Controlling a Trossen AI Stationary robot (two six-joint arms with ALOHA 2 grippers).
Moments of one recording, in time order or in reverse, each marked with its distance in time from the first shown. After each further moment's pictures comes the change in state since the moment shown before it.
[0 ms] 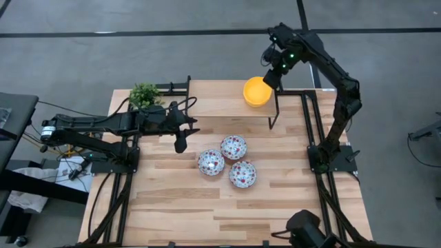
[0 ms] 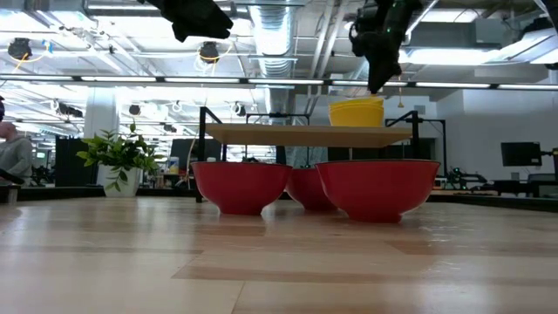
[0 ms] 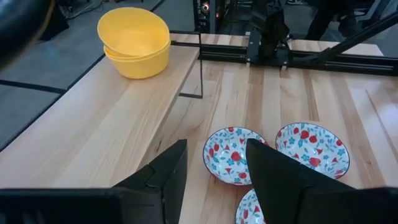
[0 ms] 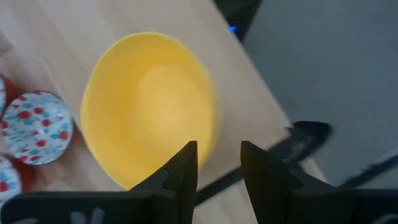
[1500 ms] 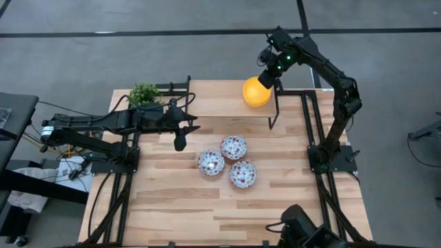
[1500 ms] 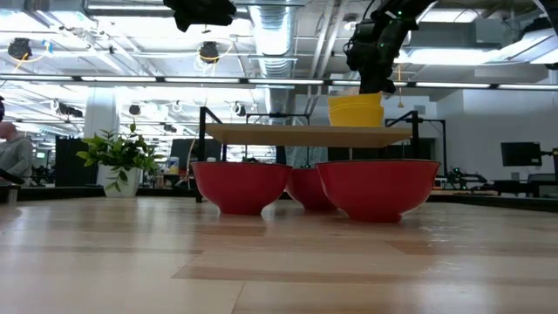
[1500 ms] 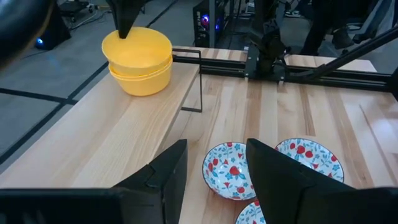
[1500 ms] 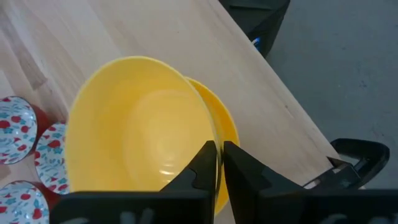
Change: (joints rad) left arm 0.000 0.000 0.055 -0.011 0.000 0.000; right arm -0.030 0.006 -0.132 0.166 -0.141 0.078
